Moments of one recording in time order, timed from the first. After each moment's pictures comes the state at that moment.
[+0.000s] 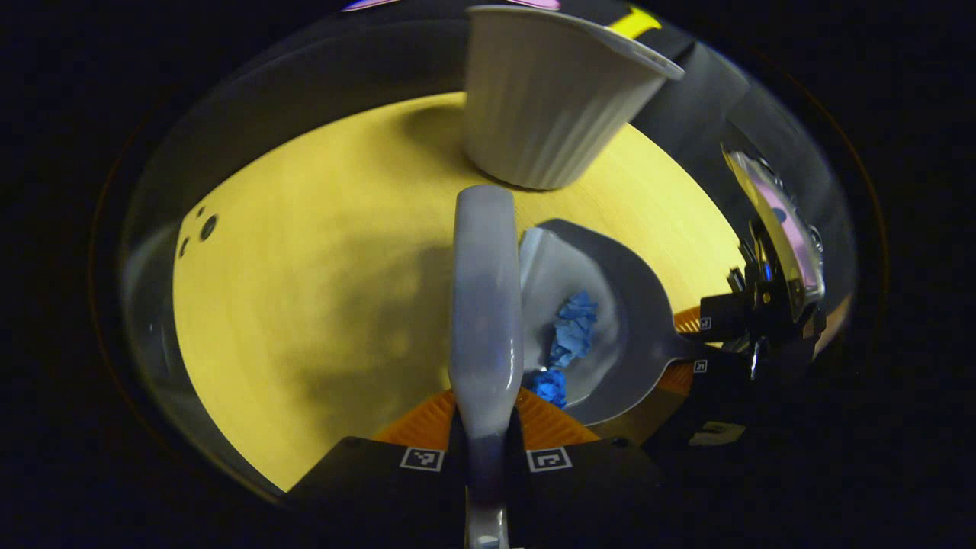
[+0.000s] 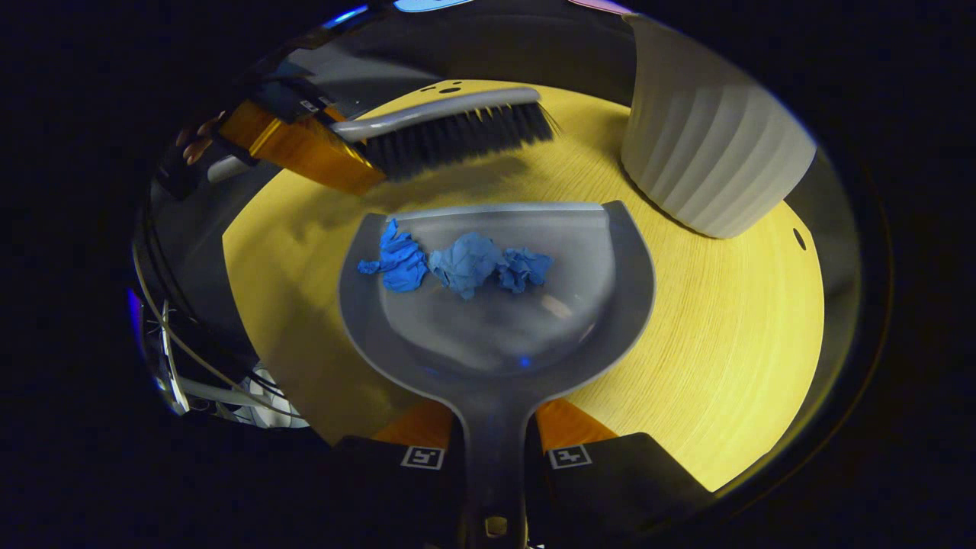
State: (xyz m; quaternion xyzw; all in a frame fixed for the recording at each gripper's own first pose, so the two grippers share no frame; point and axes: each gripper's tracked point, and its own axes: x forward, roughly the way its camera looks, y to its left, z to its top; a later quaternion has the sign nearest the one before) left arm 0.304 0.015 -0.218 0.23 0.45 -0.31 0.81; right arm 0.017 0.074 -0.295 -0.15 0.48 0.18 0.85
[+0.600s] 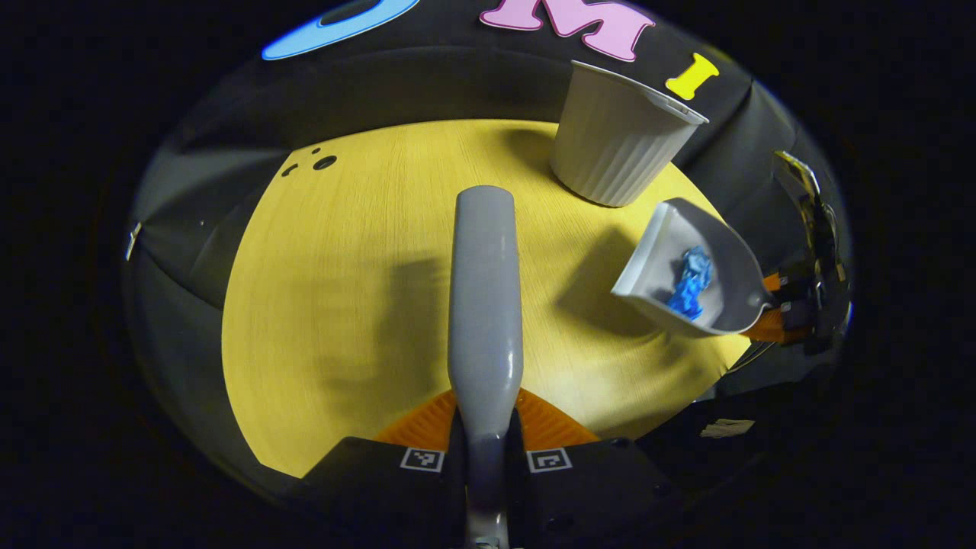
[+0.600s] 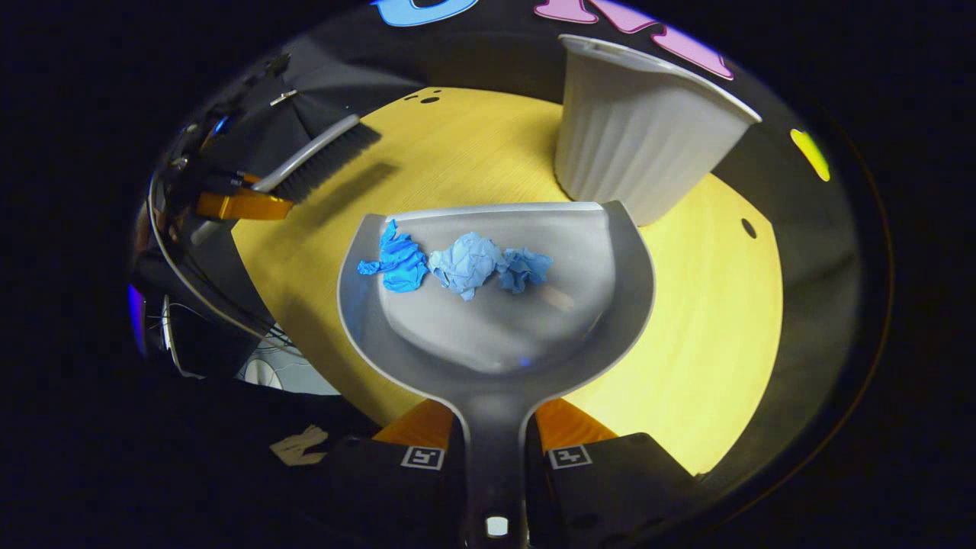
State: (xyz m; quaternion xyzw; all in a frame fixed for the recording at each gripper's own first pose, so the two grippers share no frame) left arm 0.311 0.166 -0.304 0.14 0.41 -0.24 0.87; right arm -0.006 0.039 -0.233 -0.17 0.48 0.14 0.85
